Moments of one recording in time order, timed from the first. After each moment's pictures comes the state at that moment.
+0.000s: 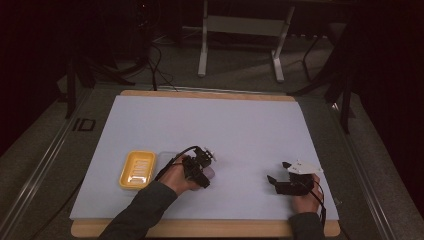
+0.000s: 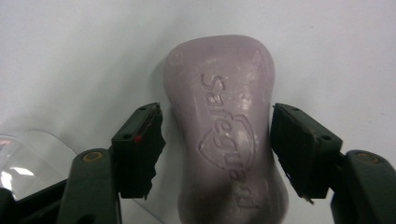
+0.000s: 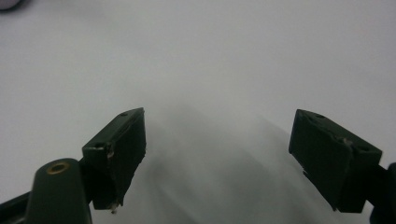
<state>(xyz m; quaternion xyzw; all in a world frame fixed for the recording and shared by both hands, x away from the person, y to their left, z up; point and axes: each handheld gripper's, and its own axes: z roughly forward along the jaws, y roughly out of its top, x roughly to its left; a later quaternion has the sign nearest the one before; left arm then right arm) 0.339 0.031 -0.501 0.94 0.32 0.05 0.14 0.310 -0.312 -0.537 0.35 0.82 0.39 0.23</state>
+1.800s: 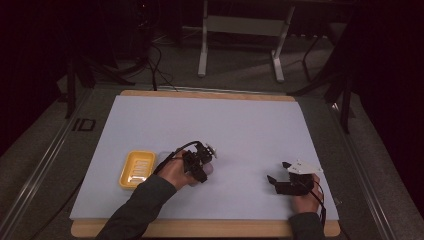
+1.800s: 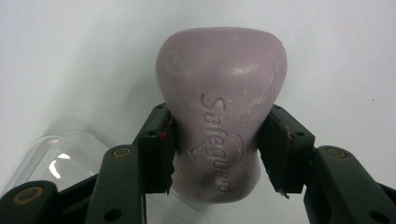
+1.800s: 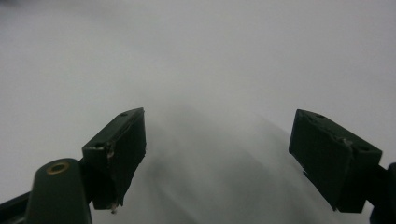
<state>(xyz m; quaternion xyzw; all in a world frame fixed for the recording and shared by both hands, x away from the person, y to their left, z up) 0.343 0.033 -0.477 0.95 0.29 0.06 0.12 0.310 -0.311 -0.537 0.35 0.82 0.39 0.22</state>
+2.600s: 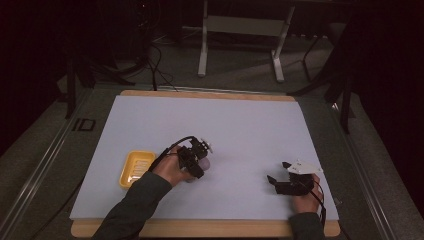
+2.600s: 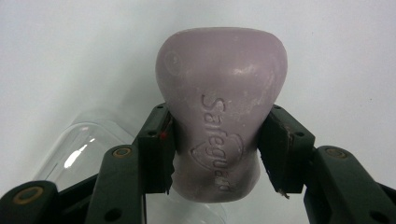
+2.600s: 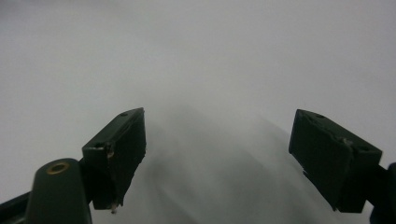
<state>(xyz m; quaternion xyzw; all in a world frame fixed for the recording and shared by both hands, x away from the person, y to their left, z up) 0.346 0.046 -0.464 0.94 0.30 0.06 0.13 0.310 -0.311 -0.537 0.35 0.82 0.39 0.23</state>
